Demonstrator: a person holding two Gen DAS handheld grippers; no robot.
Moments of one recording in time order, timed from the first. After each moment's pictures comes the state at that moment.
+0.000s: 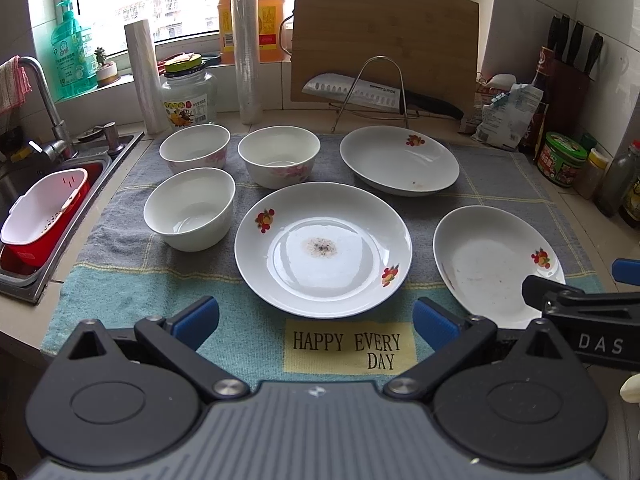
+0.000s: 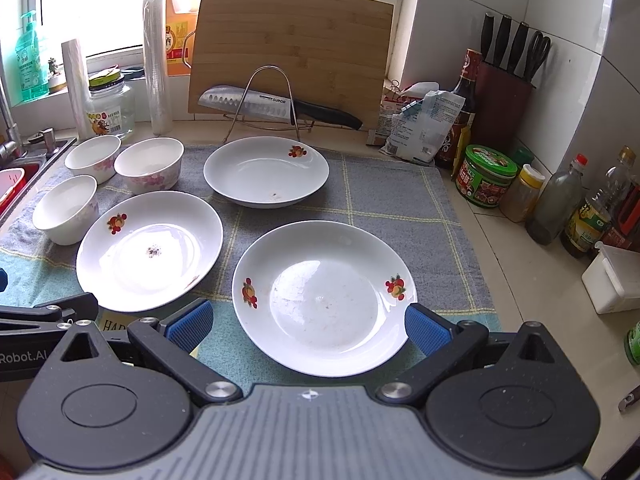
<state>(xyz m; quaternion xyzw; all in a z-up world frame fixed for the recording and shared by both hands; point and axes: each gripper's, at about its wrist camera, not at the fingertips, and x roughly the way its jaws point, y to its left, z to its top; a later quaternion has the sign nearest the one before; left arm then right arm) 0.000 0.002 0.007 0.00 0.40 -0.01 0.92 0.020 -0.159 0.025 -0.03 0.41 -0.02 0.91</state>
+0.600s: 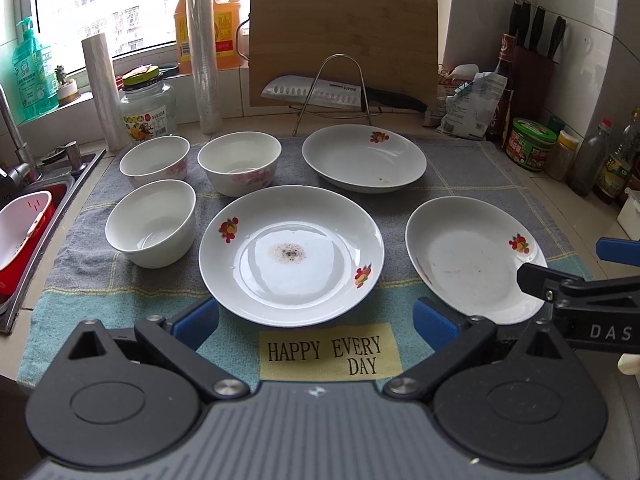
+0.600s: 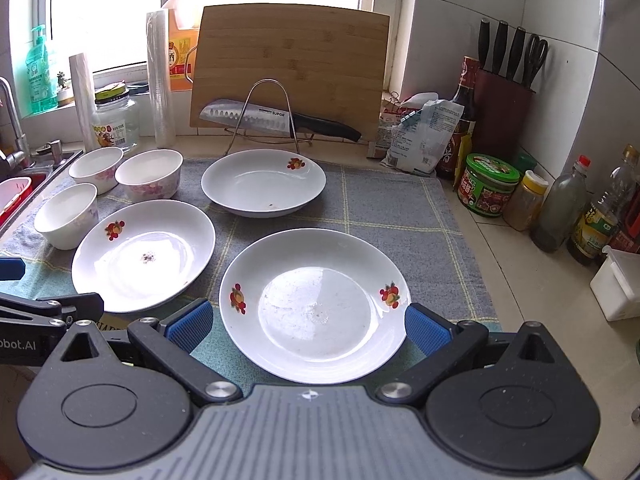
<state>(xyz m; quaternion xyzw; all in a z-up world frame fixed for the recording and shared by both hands) 0.007 -0.007 -0.004 0.02 0.39 -0.06 0.92 0.010 -0.182 0.008 -0.02 0.37 0.00 0.93</state>
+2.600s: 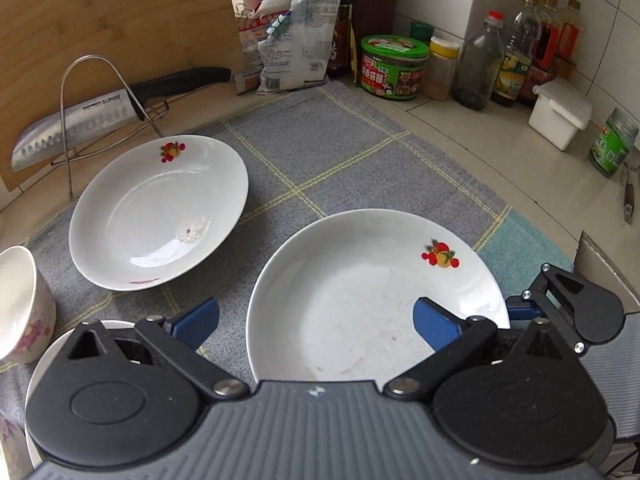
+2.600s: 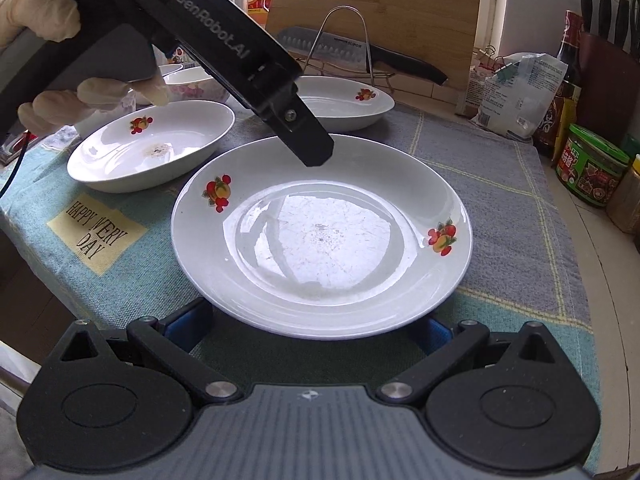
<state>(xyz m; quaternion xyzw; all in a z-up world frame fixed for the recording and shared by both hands) 0.152 -0.137 -0.044 0.15 0.44 -0.31 0.83 0.040 -0.237 -0.107 -0.07 0.39 0.17 0.90</state>
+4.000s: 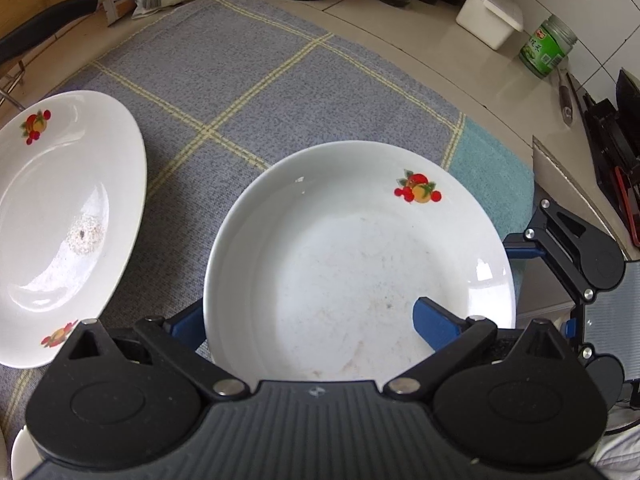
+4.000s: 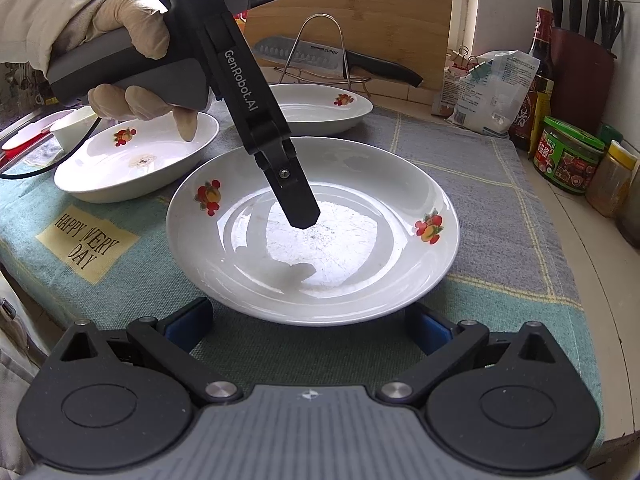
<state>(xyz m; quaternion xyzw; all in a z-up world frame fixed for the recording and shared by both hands) 0.208 -0.162 -0.082 0.21 0.54 -0.46 0.67 0.023 -0.234 -0.108 -0.05 0.37 0.13 0.92</state>
